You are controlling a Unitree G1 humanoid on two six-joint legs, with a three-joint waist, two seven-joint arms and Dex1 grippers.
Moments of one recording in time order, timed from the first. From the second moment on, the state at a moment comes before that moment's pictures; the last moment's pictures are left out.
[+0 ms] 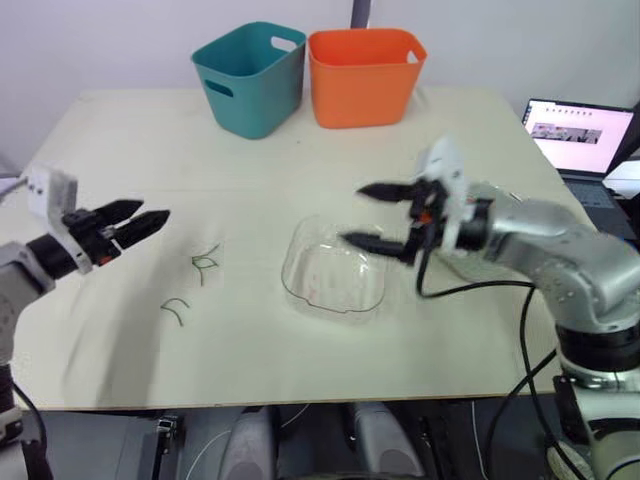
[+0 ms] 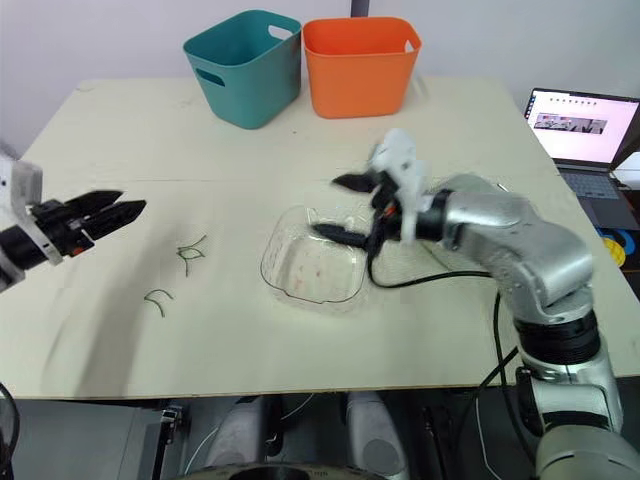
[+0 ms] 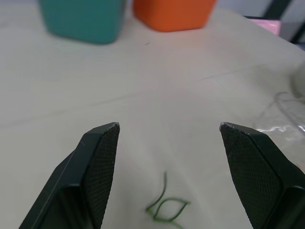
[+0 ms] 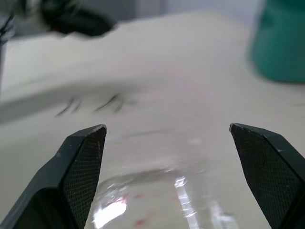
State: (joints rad) left arm -0.32 0.88 0.42 -0.14 -0.75 0.75 -0.82; right arm -0.60 -0.69 -0.14 -0.34 0.69 0.83 0.71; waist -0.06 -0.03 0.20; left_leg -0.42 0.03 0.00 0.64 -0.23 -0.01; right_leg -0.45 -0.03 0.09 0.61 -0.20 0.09
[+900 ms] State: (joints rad) left arm -0.53 0.82 0.24 -0.22 -0.71 0.67 -0.87; right arm -0.49 -1.16 -0.34 -0.07 0.68 0.95 0.73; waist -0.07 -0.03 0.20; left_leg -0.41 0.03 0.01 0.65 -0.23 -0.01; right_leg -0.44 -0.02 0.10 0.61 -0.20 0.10
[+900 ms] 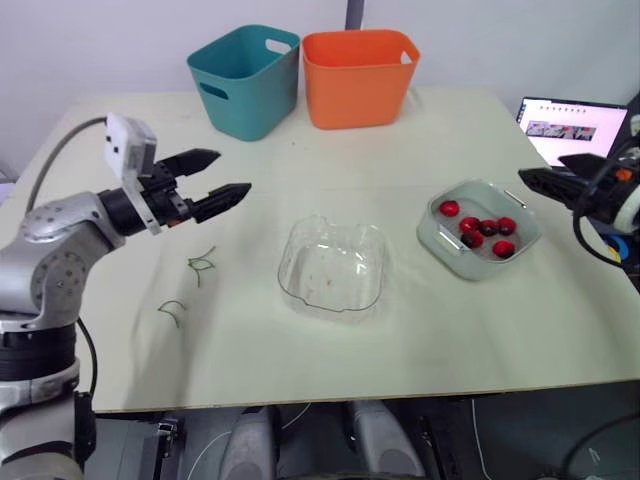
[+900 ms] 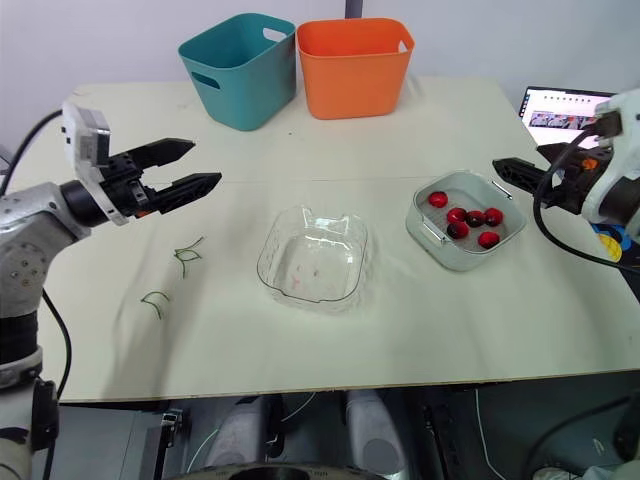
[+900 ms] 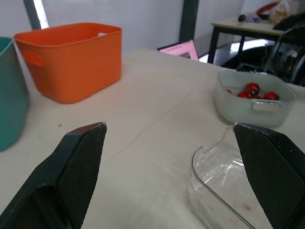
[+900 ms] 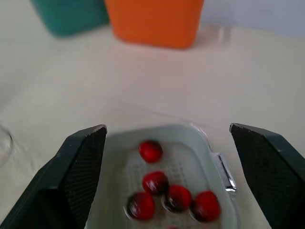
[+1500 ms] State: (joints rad) left arm -0.51 0.84 0.05 -0.54 -0.82 0.78 -0.96; right arm -0.88 -1.12 0.32 -0.09 0.55 1.30 0.91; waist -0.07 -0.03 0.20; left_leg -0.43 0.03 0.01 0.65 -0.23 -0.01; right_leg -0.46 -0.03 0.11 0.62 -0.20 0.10
